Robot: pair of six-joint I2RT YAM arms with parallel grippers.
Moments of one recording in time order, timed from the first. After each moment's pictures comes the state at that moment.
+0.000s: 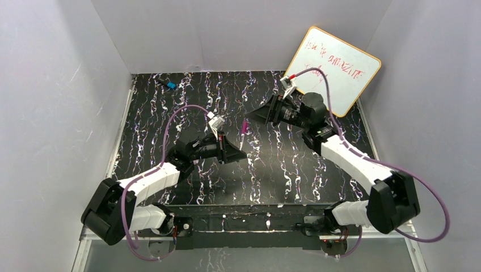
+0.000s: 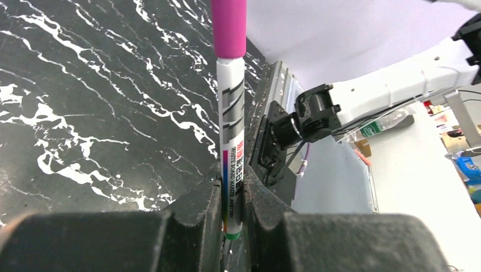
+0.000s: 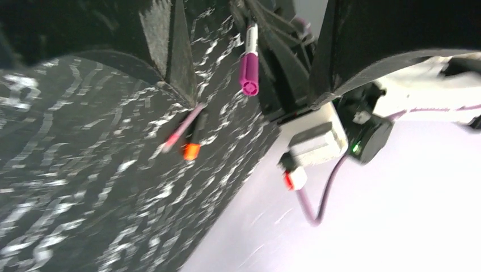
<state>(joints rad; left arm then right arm) -0.57 1.22 0.51 0.56 0.77 -0.64 0.51 1.27 0.95 0.28 -0.55 0.74</state>
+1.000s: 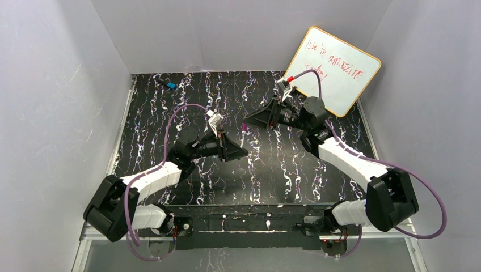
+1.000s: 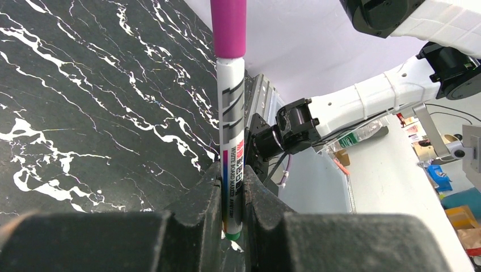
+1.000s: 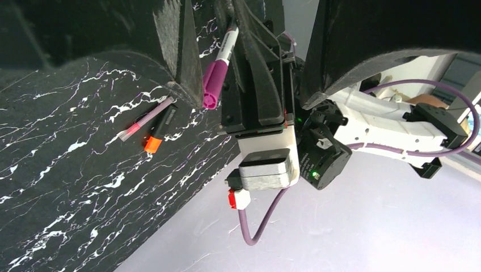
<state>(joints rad) -0.57 1.25 0.51 0.70 0.79 -0.76 0.53 1.32 0.88 0.58 -0.77 0.83</state>
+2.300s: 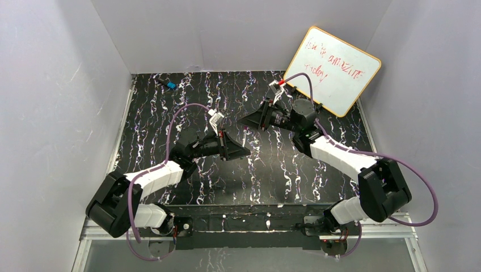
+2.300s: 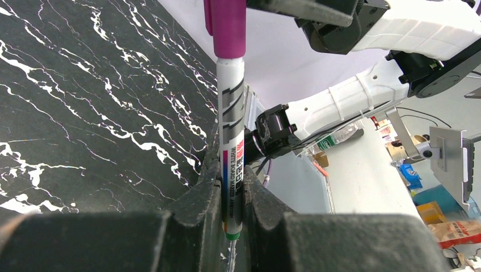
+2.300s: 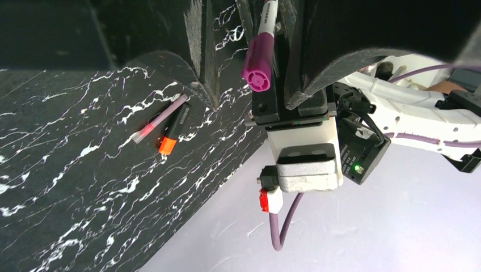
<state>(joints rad) -0.58 1.29 0.51 0.81 0.81 -0.87 0.58 1.42 0.87 0.62 -0.68 0.79</state>
